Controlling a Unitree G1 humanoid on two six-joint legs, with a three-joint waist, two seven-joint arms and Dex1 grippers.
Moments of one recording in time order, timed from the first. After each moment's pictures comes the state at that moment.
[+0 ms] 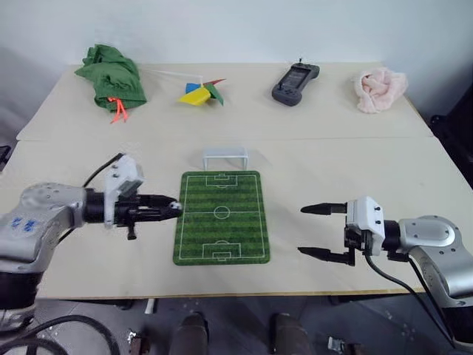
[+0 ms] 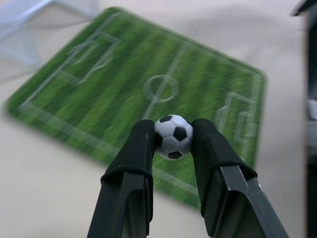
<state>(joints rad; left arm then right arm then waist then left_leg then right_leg) -0.49 0.91 0.00 -0.17 -0.52 0.67 -1.14 -0.15 -0.80 -0.06 -0.26 0.42 0.17 1.18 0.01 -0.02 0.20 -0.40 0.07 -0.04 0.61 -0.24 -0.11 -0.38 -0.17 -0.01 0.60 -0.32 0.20</state>
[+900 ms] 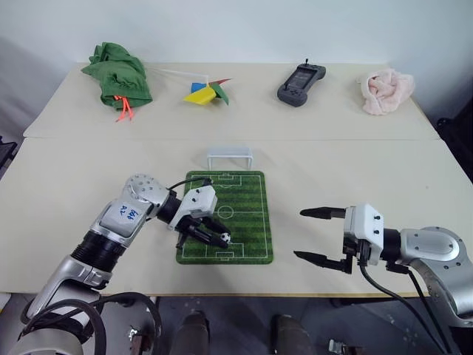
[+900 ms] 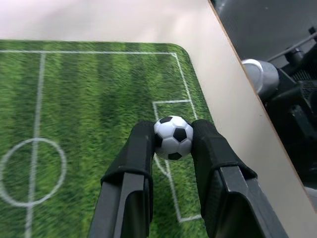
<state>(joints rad) -0.68 0.67 -0.37 0.13 -0.22 0.33 -1.42 -0.06 -0.81 -0.09 -0.42 0.41 0.24 1.07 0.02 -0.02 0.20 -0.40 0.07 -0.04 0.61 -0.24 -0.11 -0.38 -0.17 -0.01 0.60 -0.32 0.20</state>
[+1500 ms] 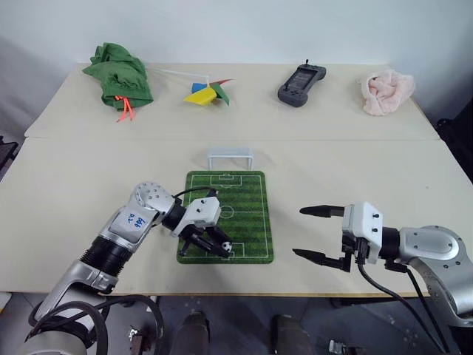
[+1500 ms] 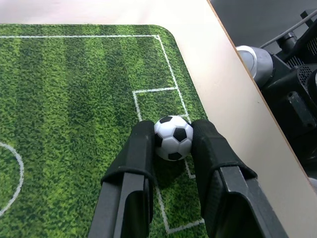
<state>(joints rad) -0.66 0.62 -0.39 0.17 -0.16 0.25 -1.43 -0.07 -0.81 -0.08 -0.43 0.41 0.26 1.04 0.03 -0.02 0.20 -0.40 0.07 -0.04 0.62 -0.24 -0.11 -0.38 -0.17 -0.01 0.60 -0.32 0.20</state>
